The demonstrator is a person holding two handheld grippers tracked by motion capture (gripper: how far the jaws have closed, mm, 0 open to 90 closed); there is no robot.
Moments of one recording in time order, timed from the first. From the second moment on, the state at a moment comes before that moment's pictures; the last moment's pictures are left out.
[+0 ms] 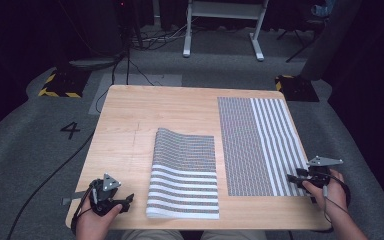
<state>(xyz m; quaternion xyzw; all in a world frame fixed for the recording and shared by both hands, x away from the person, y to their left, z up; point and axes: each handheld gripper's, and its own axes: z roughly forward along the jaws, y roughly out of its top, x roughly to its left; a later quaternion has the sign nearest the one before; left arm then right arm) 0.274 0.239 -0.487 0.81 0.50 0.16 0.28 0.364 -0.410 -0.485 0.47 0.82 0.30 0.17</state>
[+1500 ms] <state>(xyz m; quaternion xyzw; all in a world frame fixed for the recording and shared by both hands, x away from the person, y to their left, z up) 0.258 0.235 -0.471 0.85 0.44 0.11 0.28 0.306 -0.250 -0.471 0.29 0.86 0.41 0.09</state>
